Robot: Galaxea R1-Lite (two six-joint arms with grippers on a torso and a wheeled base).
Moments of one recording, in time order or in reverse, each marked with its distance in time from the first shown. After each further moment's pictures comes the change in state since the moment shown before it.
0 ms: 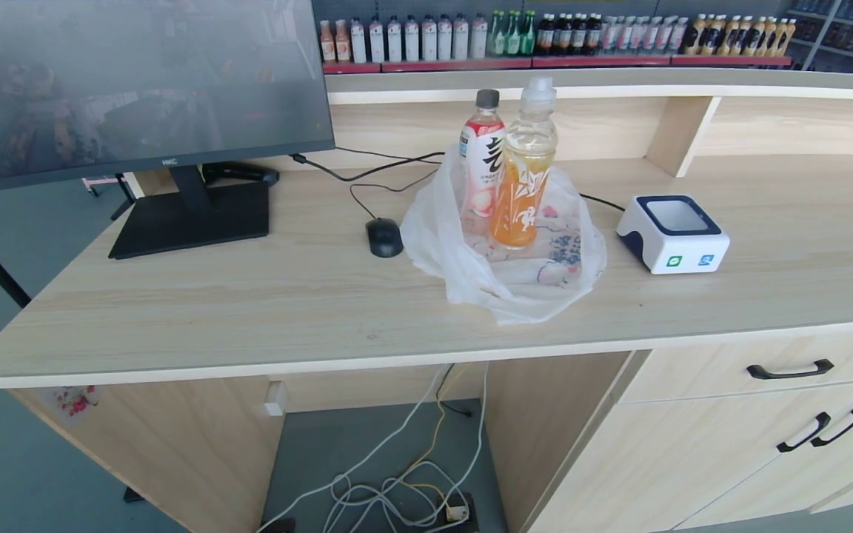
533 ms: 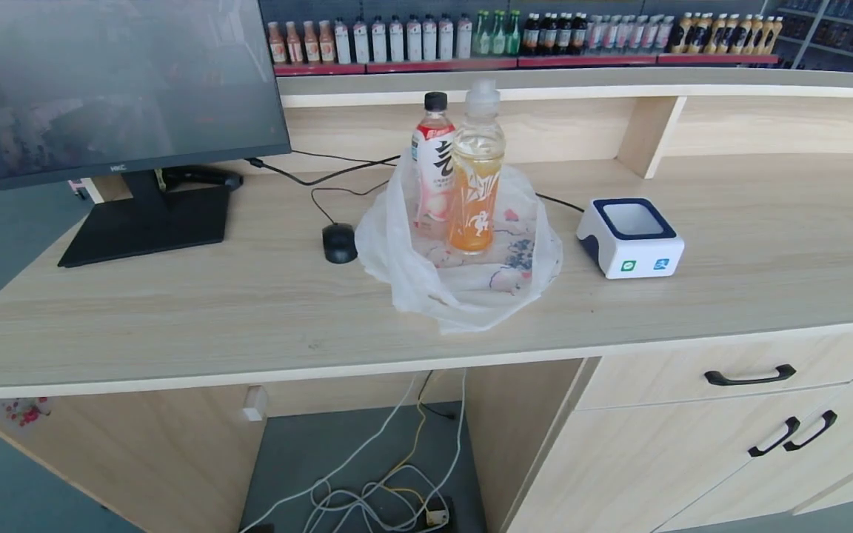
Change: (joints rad) left arm 0.000 0.000 0.000 0.000 0.000 -0.007; right arm 0.001 0.000 0.000 0.000 0.000 0.003
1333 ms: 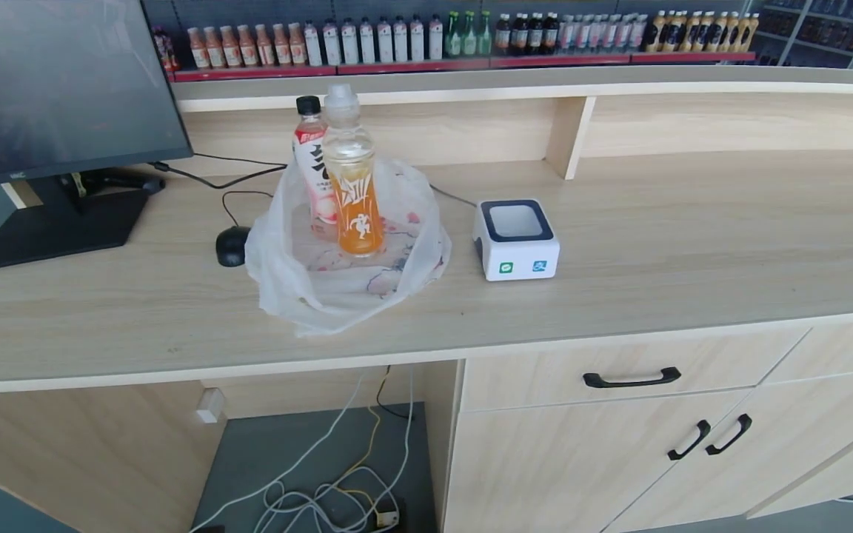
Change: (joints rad) left arm 0.000 0.000 0.000 0.000 0.000 0.000; right arm 0.000 0.001 0.000 0.000 0.000 0.001
